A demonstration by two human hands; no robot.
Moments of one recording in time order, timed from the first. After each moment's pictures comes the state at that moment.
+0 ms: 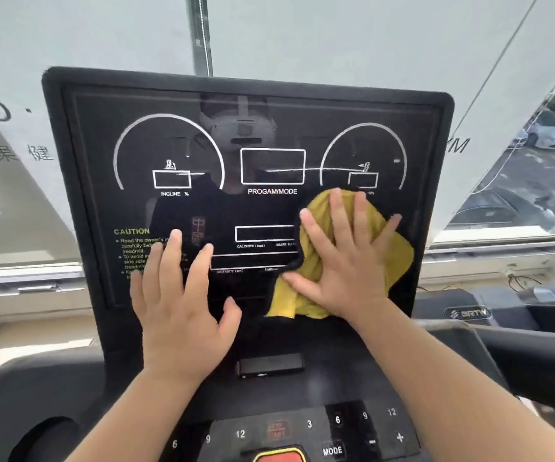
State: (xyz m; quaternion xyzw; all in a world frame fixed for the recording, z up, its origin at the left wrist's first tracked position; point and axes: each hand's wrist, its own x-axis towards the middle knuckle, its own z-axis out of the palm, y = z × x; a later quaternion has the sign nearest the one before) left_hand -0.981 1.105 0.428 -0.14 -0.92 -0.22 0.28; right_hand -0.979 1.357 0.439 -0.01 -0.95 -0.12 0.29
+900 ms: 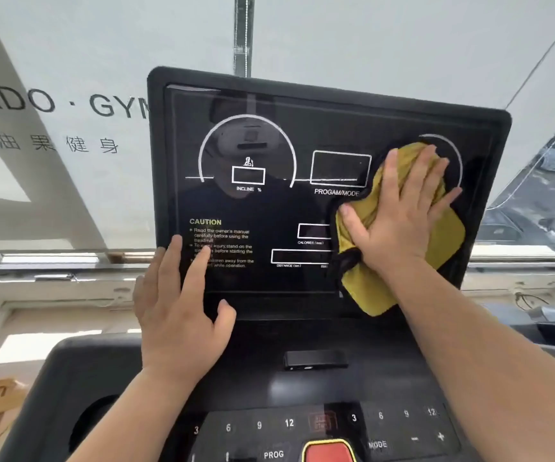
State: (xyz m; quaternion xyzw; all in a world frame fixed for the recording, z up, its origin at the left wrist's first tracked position) left_hand -0.992 1.024 0.412 -0.12 -0.92 -0.26 0.27; right_hand -1.019 1.328 0.492 -0.17 -0.94 -0.02 0.31
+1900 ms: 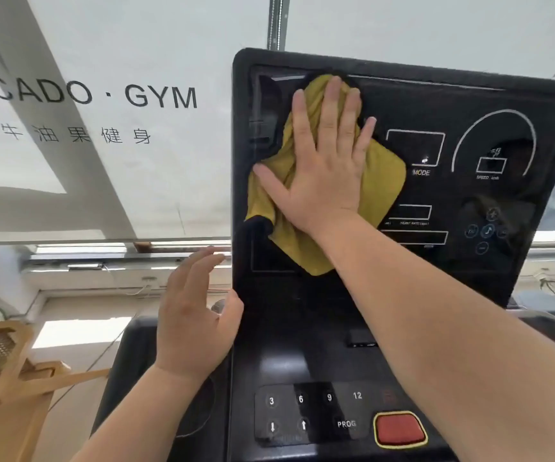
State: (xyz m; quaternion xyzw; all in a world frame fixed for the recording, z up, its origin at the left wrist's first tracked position) left_hand -0.997 0.932 0.404 -0.18 -0.85 -0.44 0.23; right_hand -1.078 1.135 0.516 -0.05 -0.94 -0.02 0.34
